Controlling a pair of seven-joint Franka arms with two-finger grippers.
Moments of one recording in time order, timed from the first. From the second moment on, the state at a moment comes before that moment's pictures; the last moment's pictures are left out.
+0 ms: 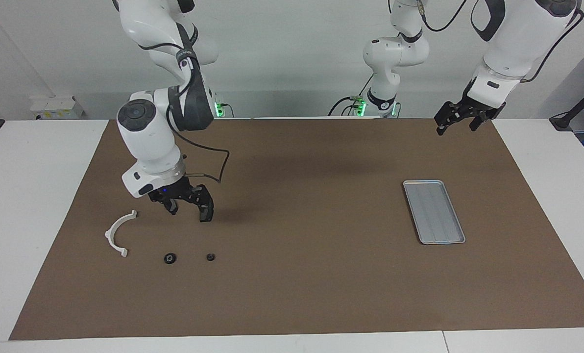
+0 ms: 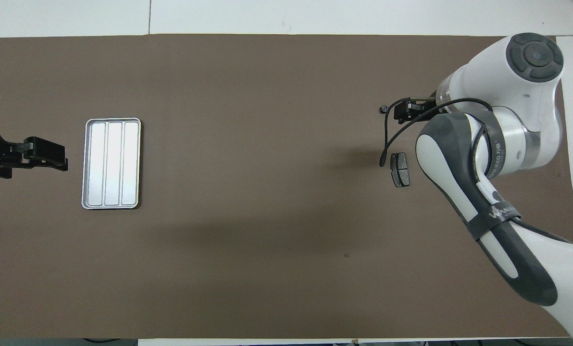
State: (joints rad) left arm -0.01 -0.05 -0.07 -1.66 0.01 1.54 -0.14; right arm 0.11 0.31 0.05 -1.70 -0.02 2.07 0.30
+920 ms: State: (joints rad) left arm -0.01 -0.05 -0.07 -1.66 0.01 1.54 -0.14; right arm 0.14 0.64 0.05 -1.48 -0.12 2.19 0.46
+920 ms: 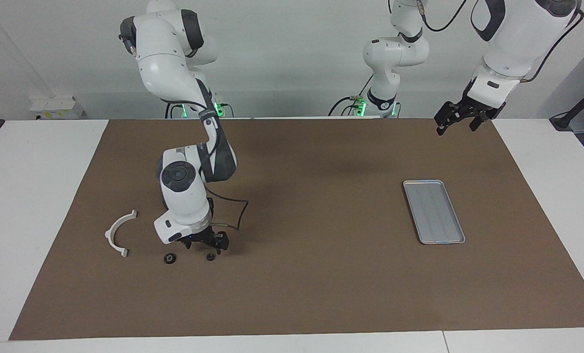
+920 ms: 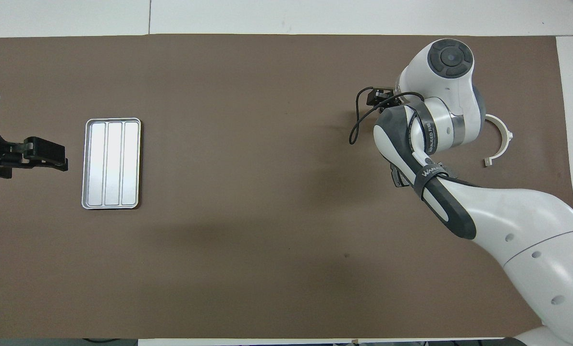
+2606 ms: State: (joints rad) left arm -0.01 -0.05 -0.07 -1.66 0.01 1.54 -0.14; right arm 0.14 0.71 0.05 -1.41 -0.07 2.12 0.47
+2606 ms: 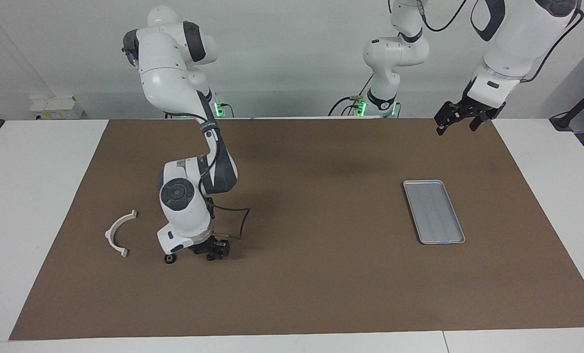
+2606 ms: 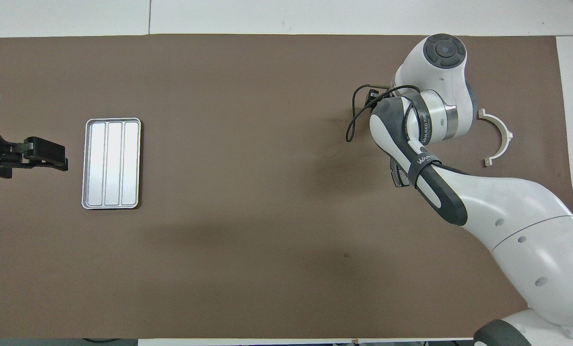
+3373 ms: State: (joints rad) left arm -0.01 -0.05 -0.07 -1.66 0.01 1.54 -0.14; right arm 0.14 0.71 0.05 -1.42 -0.07 2.16 0.50
